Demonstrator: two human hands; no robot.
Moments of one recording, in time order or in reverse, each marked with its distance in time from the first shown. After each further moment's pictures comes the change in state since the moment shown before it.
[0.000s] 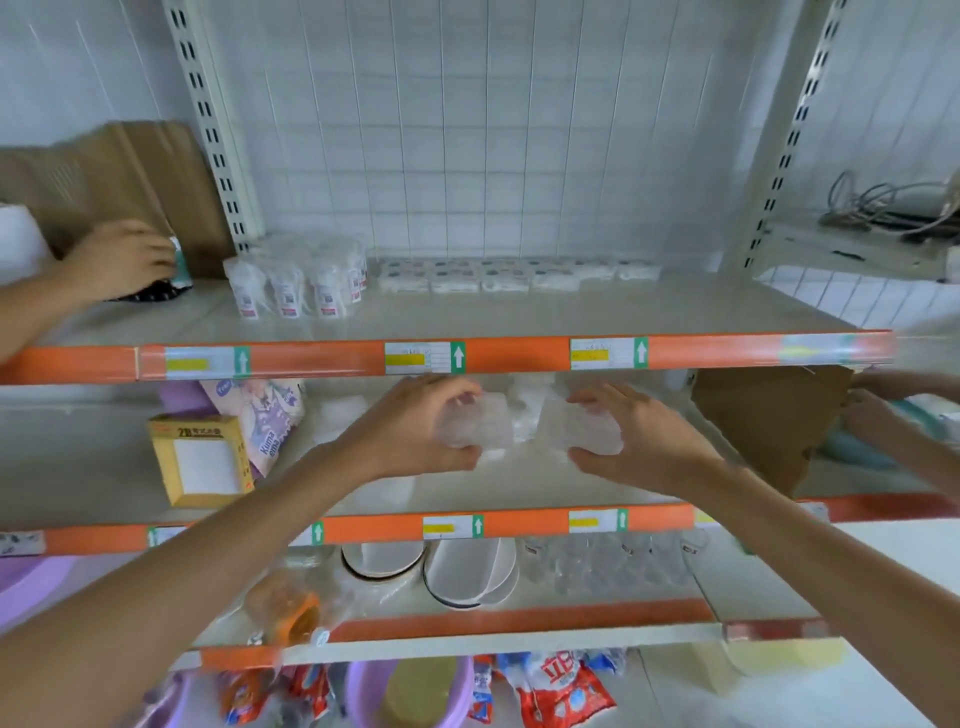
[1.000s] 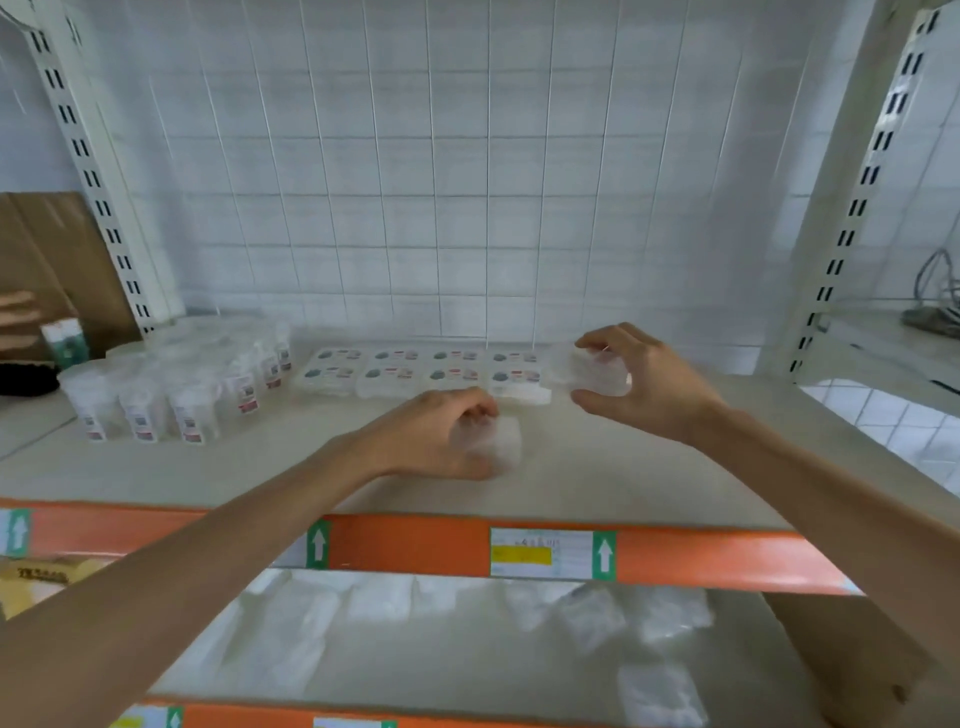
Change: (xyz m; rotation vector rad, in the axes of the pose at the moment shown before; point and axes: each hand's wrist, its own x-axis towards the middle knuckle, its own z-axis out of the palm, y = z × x) left_hand 0.246 -0.022 0.017 0.044 -0.128 -0.066; right_hand 0.231 0.158 -0.075 0.124 0.150 -0.165
